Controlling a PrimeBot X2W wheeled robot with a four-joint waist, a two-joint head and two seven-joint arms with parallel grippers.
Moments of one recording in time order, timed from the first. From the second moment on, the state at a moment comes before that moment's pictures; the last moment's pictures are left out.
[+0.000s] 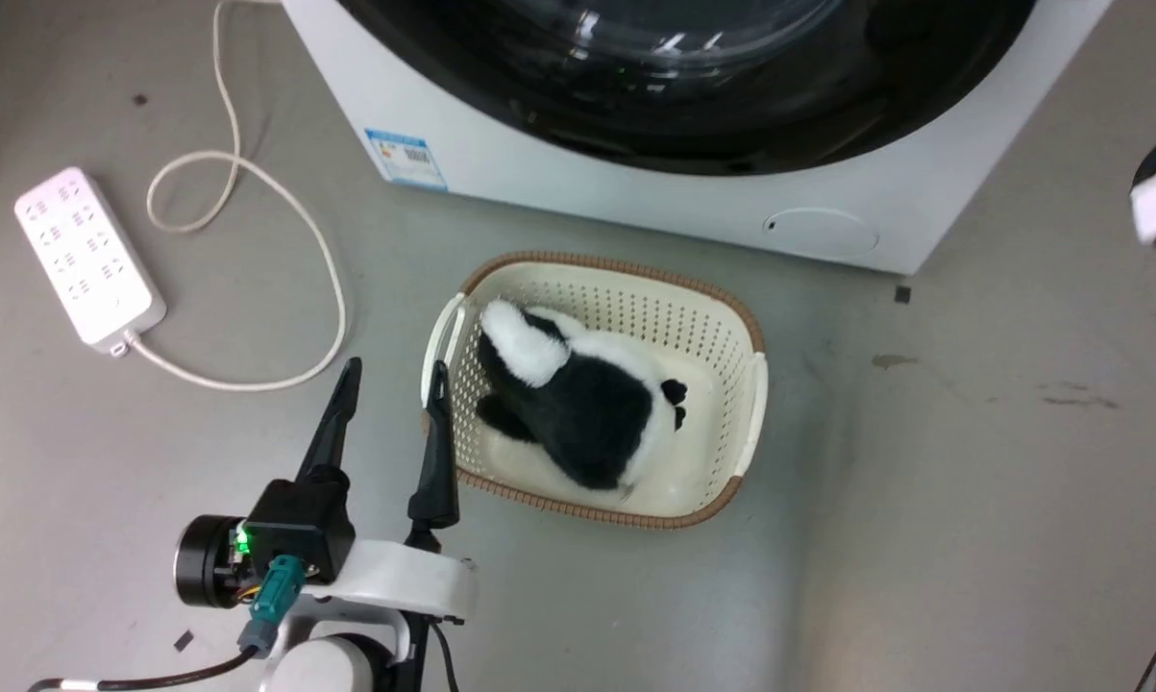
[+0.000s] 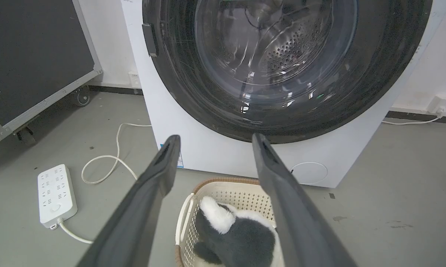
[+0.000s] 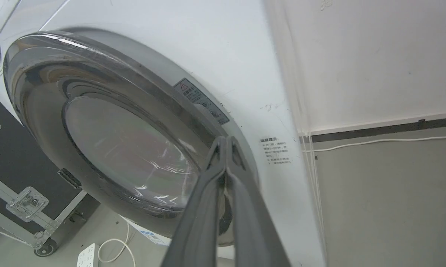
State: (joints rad) left arm -0.13 0.05 -0.17 -0.06 -0.11 0.10 -0.15; right arm -0.76 -0.15 -0.23 0.22 0.42 0.13 0.20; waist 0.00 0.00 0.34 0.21
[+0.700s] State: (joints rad) left arm -0.19 0.05 -0.25 -0.07 -0.16 0.15 -0.20; right arm -1.22 -0.16 -0.52 0.65 0.48 0.13 0.57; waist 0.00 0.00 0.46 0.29
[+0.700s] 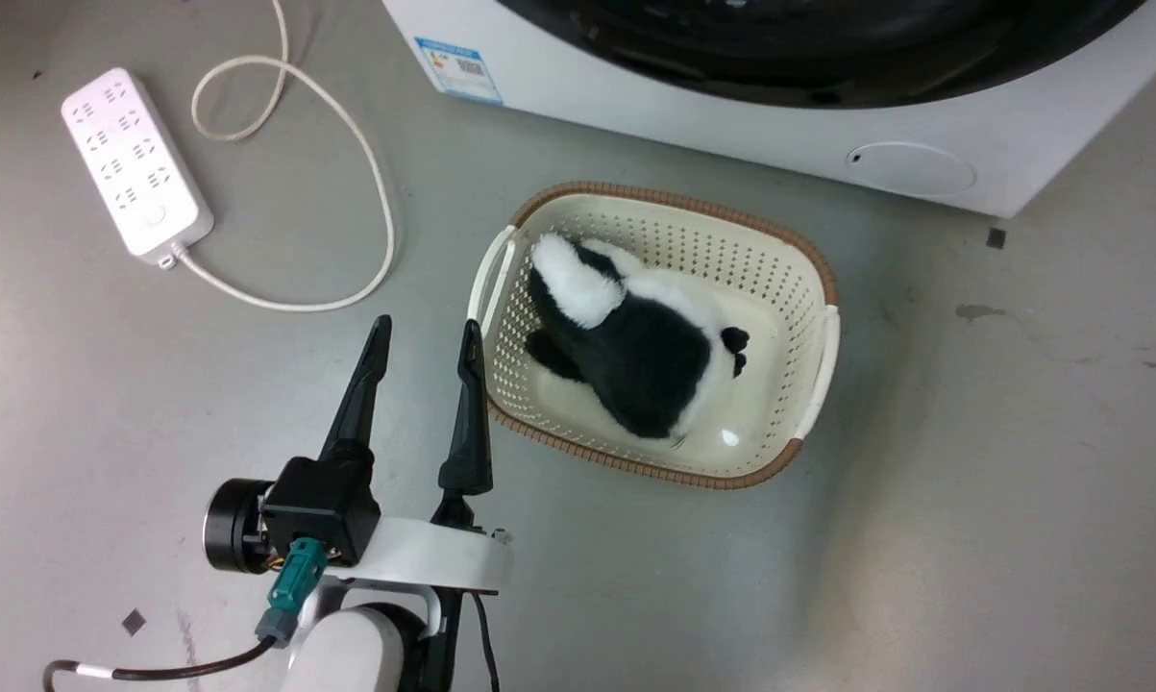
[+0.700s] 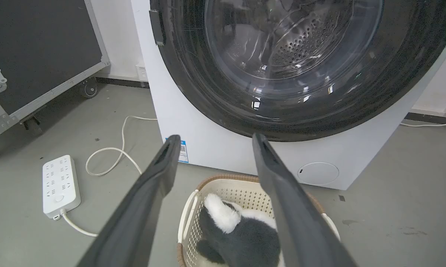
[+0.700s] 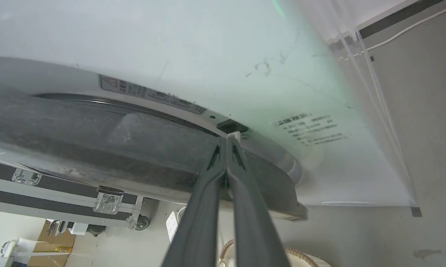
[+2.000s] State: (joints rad) left arm -0.13 0.05 -0.25 -0.02 -0.18 0.16 -0.26; right arm -0.97 -0.06 -0.85 0.60 0.65 0.13 1.18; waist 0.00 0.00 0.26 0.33
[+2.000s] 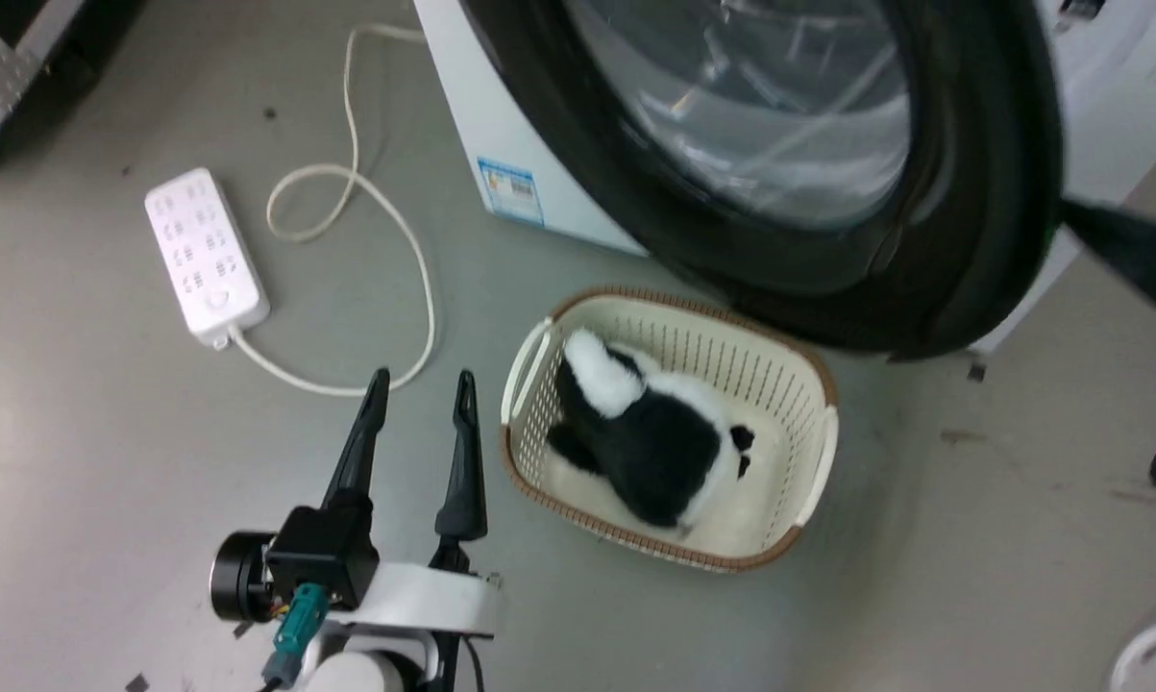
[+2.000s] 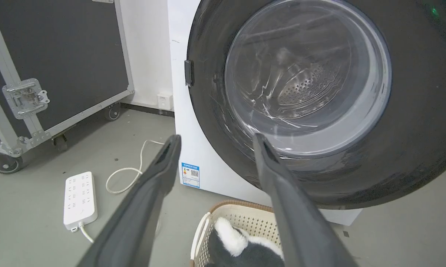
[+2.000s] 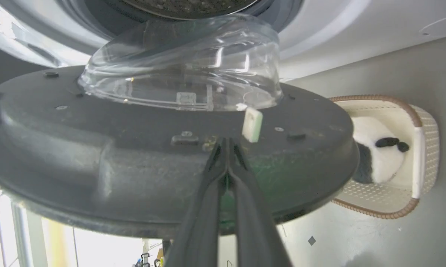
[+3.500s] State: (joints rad) left arm 0.00 0.05 -0.17 0.04 -0.17 0.07 -0.26; right arm -0.41 -0.26 0.11 0.12 0.97 0.13 0.24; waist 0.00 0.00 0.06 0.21
